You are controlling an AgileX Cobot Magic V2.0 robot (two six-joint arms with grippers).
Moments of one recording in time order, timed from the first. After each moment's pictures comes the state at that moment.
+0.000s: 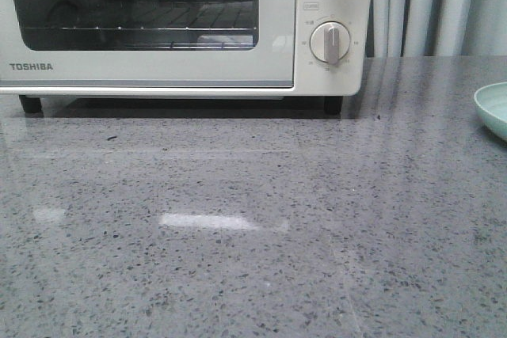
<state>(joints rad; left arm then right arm) -0.22 0.29 -0.50 -0.02 -0.02 -0.16 0.08 0.57 -0.90 -0.03 0.81 0.19</state>
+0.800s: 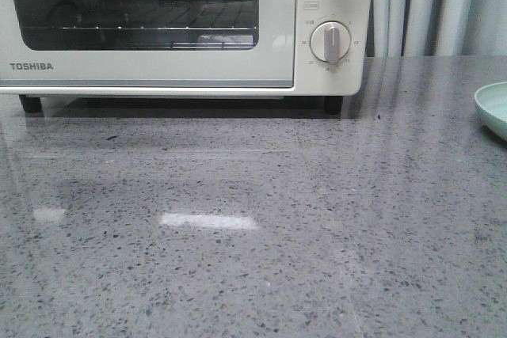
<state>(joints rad) -0.43 1.11 -1.10 -0.02 0.47 -0.04 0.08 0.66 -1.05 -0.03 0.90 0.13</state>
